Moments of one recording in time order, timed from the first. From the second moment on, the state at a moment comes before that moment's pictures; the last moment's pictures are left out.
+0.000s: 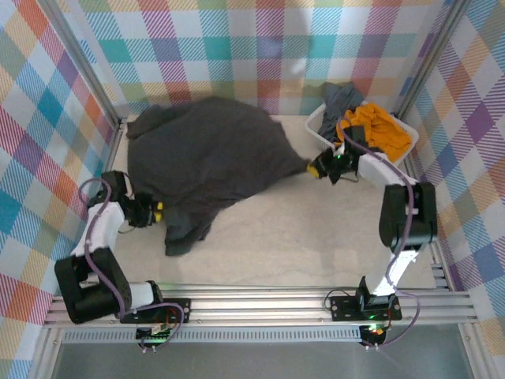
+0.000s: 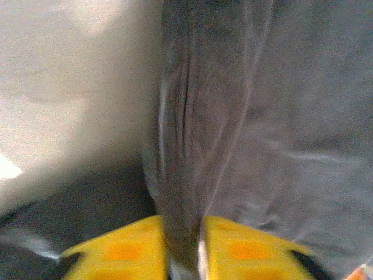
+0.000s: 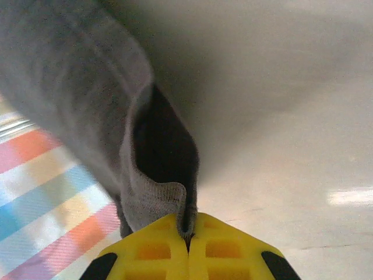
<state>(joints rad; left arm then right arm) 0.30 1.31 0.79 -0.70 0.41 -1.09 0.09 1.83 1.25 -0.51 -0.64 0.98</state>
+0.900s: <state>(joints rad) 0.30 1.05 0.64 -0.81 0.23 -0.96 0.05 1.58 1.01 -0.60 -0.27 0.81</state>
